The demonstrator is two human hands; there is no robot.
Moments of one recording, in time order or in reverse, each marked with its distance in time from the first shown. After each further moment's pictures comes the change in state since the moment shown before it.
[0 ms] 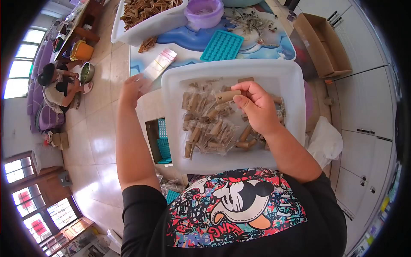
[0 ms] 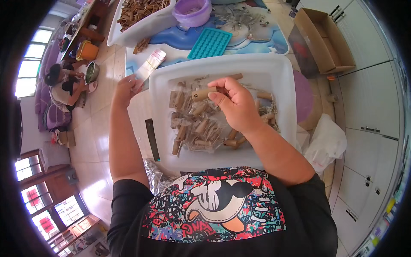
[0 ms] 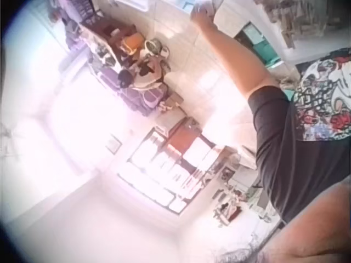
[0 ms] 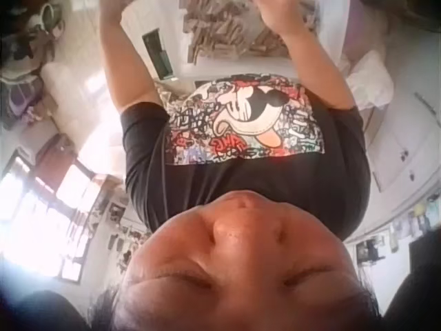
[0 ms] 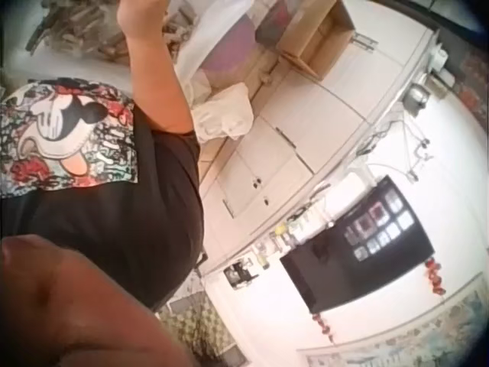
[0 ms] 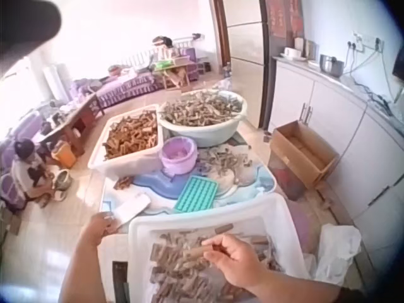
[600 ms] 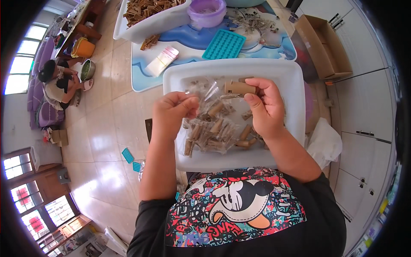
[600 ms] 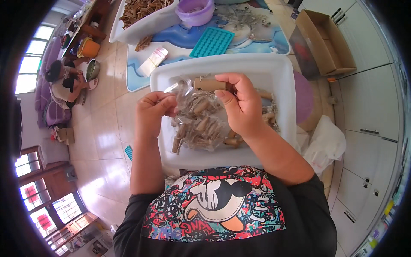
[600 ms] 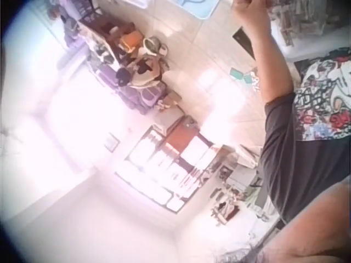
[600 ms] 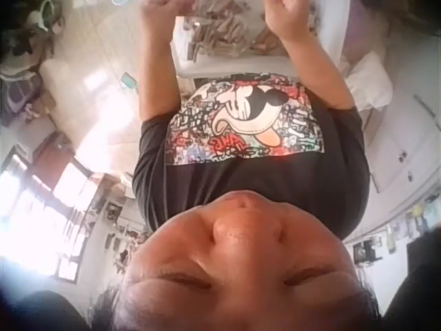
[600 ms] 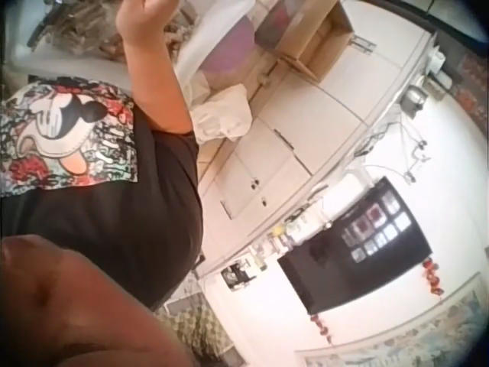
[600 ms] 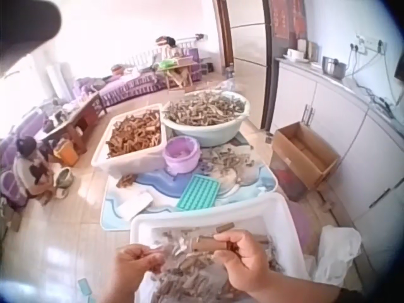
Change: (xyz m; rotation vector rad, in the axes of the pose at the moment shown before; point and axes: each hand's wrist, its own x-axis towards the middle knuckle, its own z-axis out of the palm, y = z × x) left_hand -0.160 0.020 0.081 -0.071 -0.271 0.135; right_hand -0.008 -0.010 0.007 -0.078 0.107 -0.382
